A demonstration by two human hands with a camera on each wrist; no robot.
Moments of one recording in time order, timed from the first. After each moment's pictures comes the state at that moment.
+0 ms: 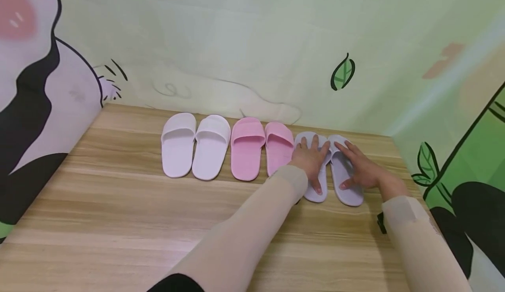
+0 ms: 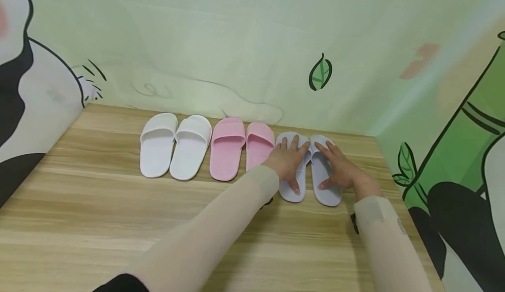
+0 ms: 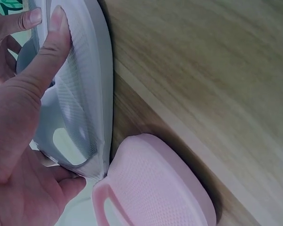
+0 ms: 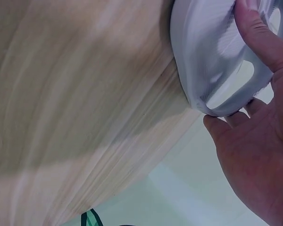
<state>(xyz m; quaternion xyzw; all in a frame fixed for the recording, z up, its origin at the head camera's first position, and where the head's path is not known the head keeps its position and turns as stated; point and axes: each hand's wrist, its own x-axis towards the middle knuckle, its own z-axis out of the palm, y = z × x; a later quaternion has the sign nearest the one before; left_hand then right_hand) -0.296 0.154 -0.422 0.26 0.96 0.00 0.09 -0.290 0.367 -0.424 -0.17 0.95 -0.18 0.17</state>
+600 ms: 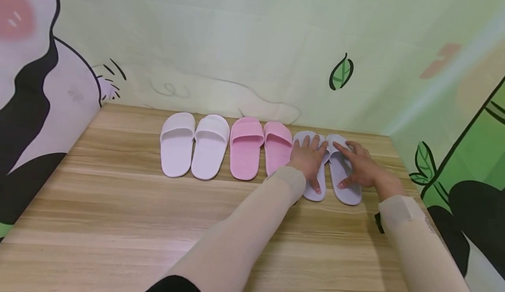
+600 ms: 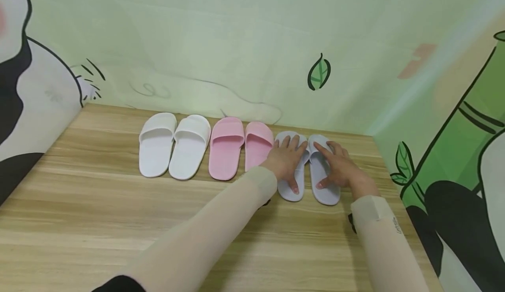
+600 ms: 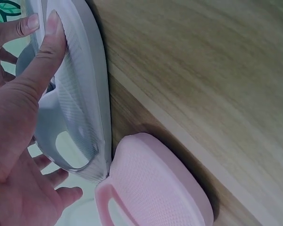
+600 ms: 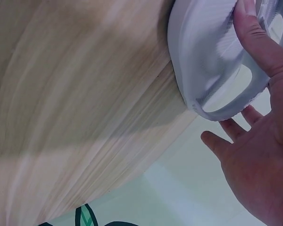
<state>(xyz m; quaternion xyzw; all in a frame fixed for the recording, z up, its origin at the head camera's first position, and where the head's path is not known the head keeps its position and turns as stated) -0.292 0.153 -0.420 0.27 0.96 -0.01 0.07 -0.287 0.363 -0.423 -0.14 0.97 -0.11 0.14</state>
